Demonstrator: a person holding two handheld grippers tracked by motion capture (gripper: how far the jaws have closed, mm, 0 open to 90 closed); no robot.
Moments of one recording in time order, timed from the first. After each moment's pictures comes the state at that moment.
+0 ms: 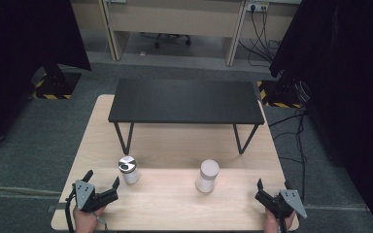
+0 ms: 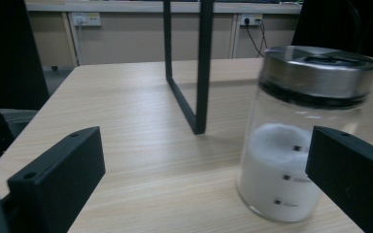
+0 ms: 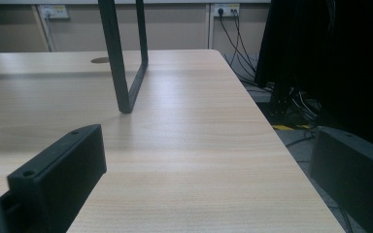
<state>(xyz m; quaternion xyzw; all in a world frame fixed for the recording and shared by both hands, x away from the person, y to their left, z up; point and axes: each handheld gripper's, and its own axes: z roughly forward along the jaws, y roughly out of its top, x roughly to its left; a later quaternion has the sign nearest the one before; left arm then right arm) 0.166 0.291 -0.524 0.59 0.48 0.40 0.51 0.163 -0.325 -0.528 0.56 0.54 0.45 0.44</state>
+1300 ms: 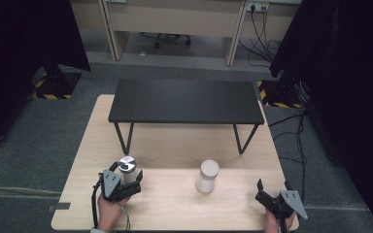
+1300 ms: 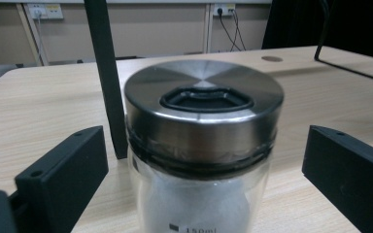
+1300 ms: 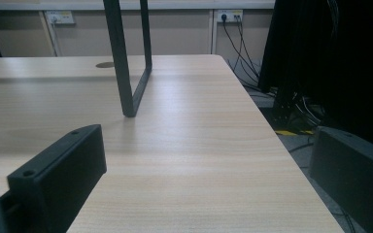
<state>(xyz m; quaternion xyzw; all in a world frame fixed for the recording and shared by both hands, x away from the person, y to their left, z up) 0.203 0.243 -0.512 0.62 0.46 0.37 0.51 0.161 -0.328 -0.532 0.55 0.54 0.45 0.45</state>
